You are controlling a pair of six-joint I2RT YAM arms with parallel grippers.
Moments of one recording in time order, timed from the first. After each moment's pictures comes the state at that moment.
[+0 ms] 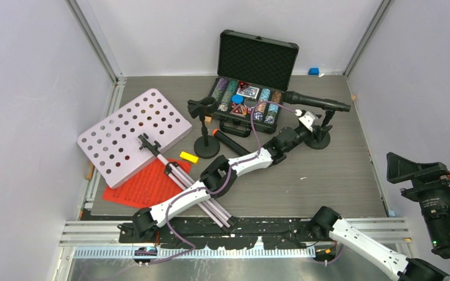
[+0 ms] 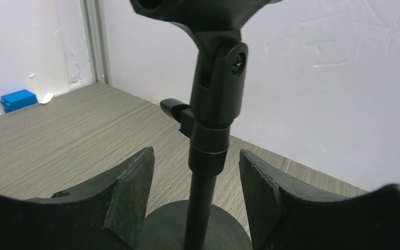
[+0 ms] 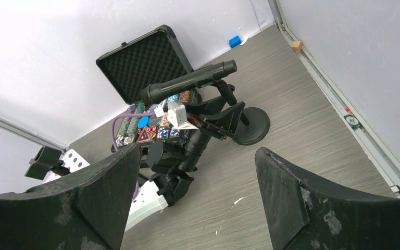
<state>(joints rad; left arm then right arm) -1.04 3.07 2.71 0.70 -0.04 -0.10 0.79 0.36 1.57 -1.32 0.93 0.63</state>
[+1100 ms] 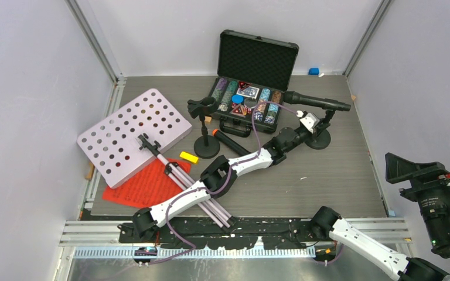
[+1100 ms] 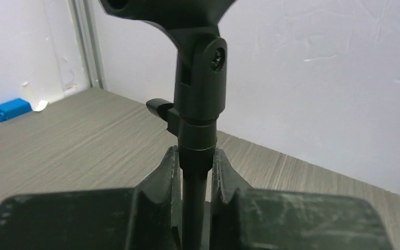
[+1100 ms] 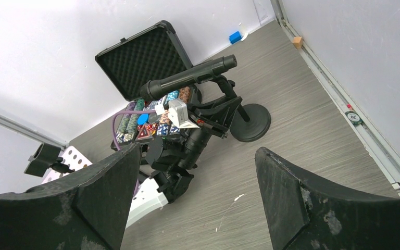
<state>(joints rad) -1.05 3.07 2.71 0.71 0.02 -0.07 0.80 0.36 1.57 -1.34 0.93 0.66</state>
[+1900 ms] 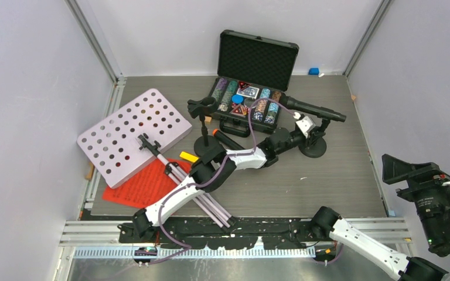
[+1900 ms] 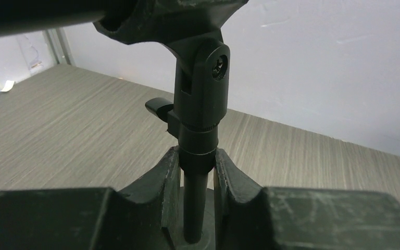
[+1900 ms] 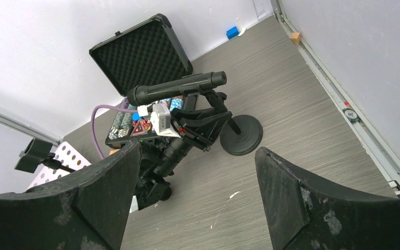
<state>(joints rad) -1.04 2.73 2.11 0.86 0.13 -0.08 0.82 0.34 1.52 -1.35 0.95 0.66</state>
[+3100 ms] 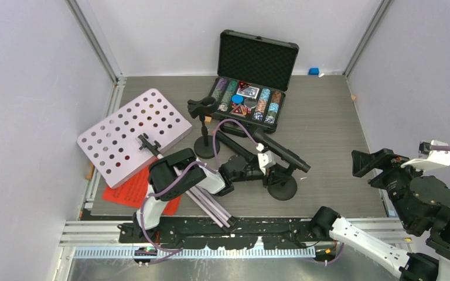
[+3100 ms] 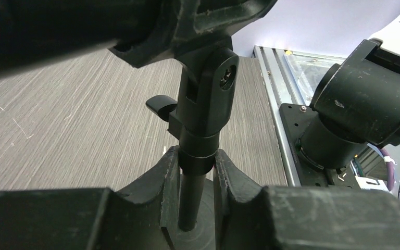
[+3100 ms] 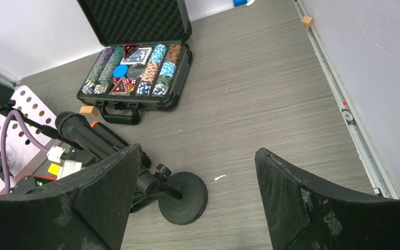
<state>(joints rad) -1.09 2.06 0.90 1.29 0.42 -0.16 0.82 0.44 1.43 -1.31 0.84 0.56</state>
